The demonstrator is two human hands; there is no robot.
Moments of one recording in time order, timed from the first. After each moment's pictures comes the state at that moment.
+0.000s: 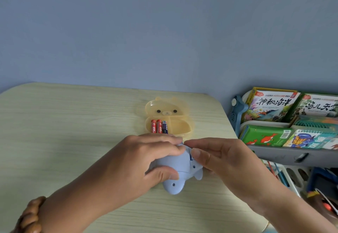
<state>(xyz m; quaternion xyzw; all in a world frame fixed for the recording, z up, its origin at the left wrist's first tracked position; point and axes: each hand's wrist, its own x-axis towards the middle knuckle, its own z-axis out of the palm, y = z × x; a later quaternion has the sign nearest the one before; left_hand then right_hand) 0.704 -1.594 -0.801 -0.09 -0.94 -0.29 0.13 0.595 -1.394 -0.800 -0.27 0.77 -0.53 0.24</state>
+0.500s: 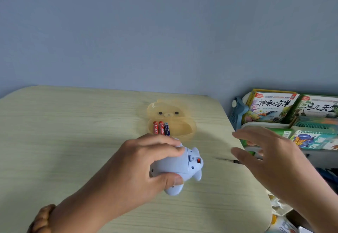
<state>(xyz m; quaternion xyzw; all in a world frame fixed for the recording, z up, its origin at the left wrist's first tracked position) 0.709 -1.592 -0.812 -0.05 -0.92 -0.34 0.18 0.578 -1.350 -0.787 -0.28 0.93 -0.22 -0.08</state>
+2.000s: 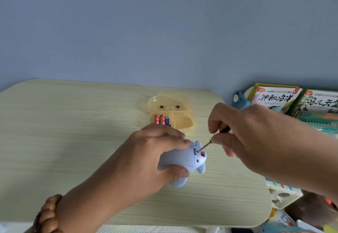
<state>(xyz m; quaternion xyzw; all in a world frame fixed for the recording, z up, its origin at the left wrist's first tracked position) 0.708 -1.581 -0.808 -0.03 -0.93 -0.31 0.17 0.603 -1.384 -0.722 -0.46 0.89 -0.06 -0.02</state>
